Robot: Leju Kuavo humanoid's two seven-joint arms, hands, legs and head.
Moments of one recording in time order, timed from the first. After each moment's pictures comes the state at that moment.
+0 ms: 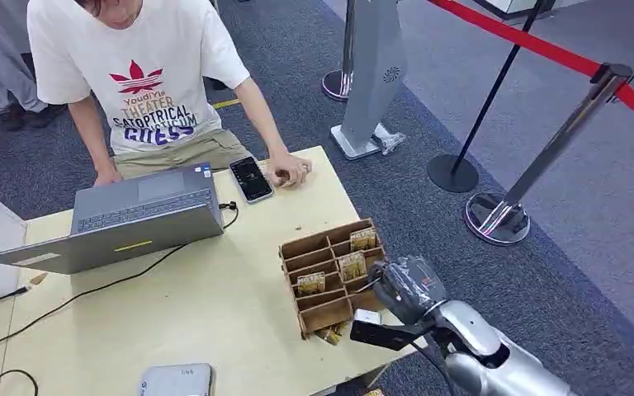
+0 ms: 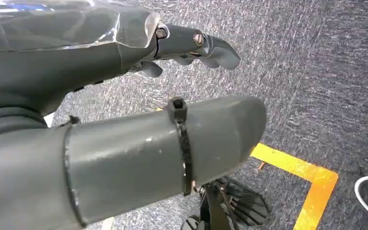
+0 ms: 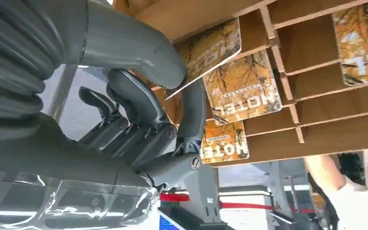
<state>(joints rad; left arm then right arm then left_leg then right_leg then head) 0.00 -0.10 1.21 -0.17 -0.83 0.19 -0.10 0.19 -0.55 0.32 -1.65 0.81 -0.23 0.03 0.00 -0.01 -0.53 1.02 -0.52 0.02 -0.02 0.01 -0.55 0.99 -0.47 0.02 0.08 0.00</state>
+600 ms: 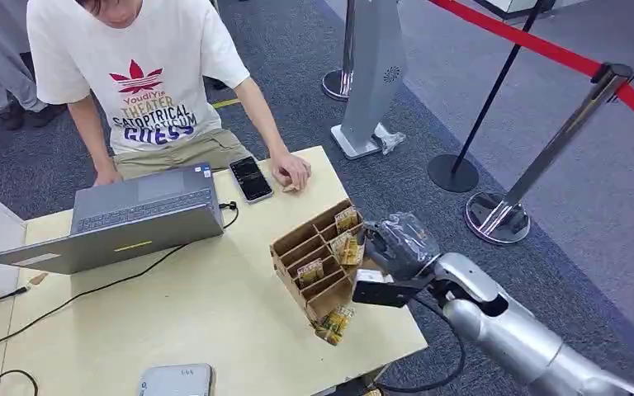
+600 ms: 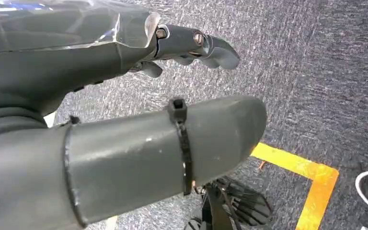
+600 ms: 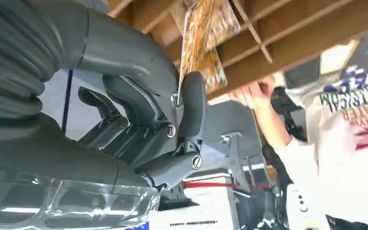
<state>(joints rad) -0.01 -0.09 1.21 -0.17 -0.87 0.19 -0.10 0.00 -0.60 0.28 -1.65 0.62 -0.11 -0.14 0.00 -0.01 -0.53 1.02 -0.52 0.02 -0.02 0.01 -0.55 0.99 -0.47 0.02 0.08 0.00</state>
